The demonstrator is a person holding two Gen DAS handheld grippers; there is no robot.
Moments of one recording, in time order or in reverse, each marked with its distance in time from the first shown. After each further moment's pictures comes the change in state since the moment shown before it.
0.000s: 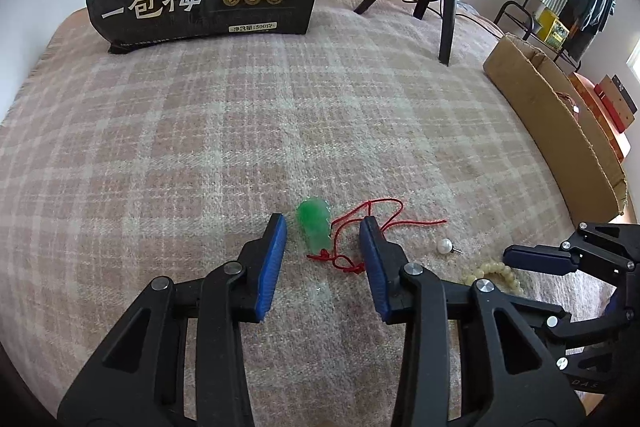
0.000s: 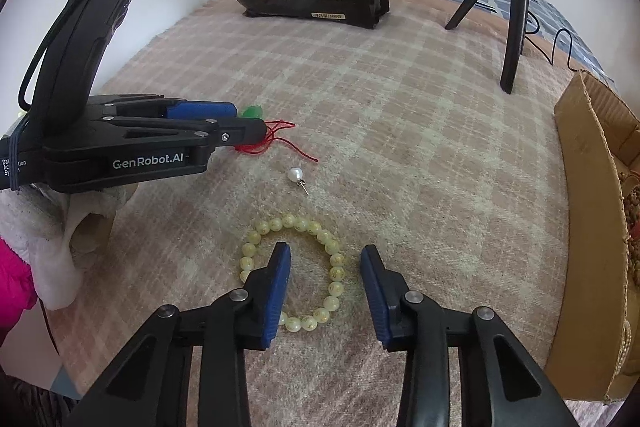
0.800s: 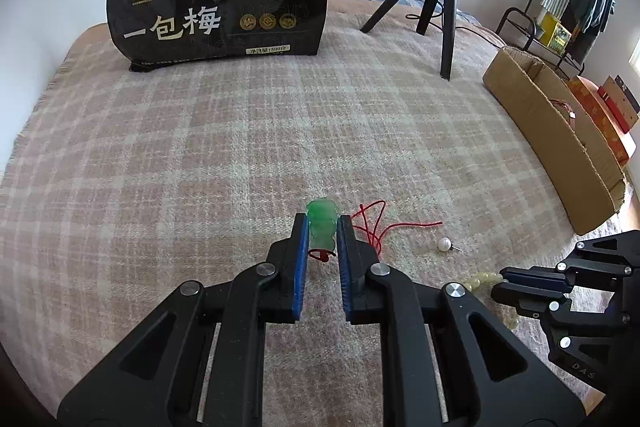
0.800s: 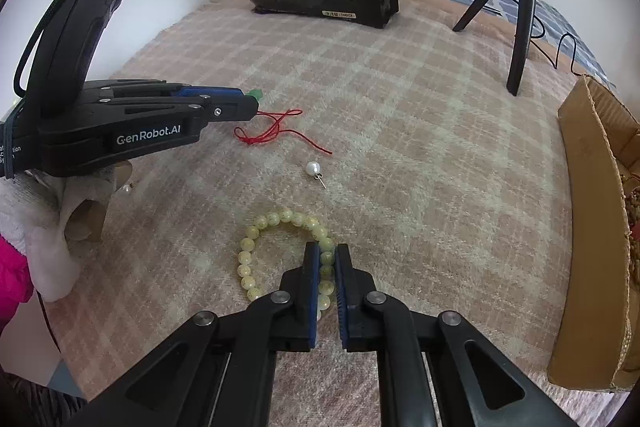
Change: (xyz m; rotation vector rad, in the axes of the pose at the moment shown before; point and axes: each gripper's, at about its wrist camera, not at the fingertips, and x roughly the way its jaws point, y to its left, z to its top) left arm -0.028 0.005 -0.002 0.011 -0.056 0.033; right arm -0.007 0.010 -0.005 -0.008 -0.009 0.001
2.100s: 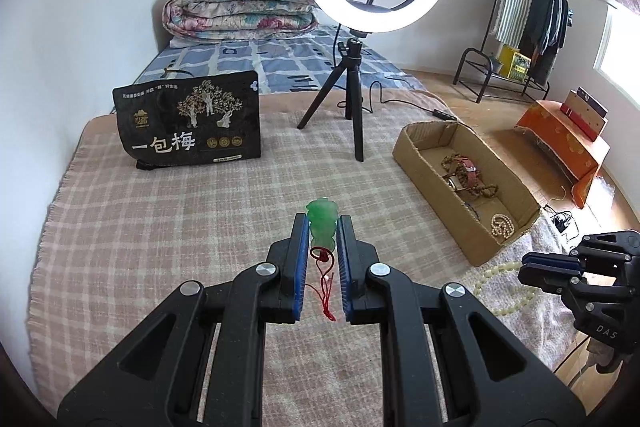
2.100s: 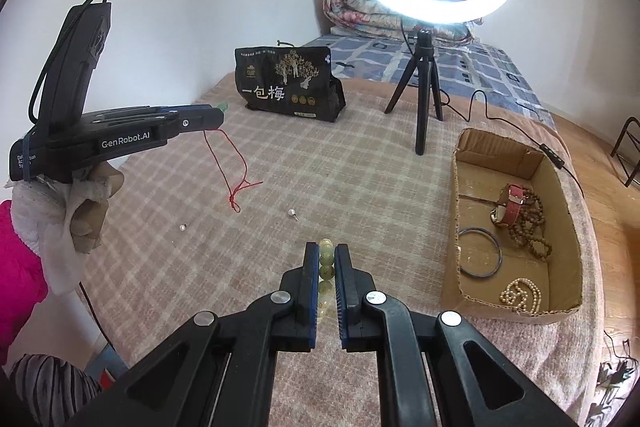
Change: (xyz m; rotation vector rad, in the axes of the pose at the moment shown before) left arm -0.137 -0.073 0.023 0.080 -0.216 -0.070; right arm -0.167 -0.018 -0.043 0.069 -0.268 -0.074
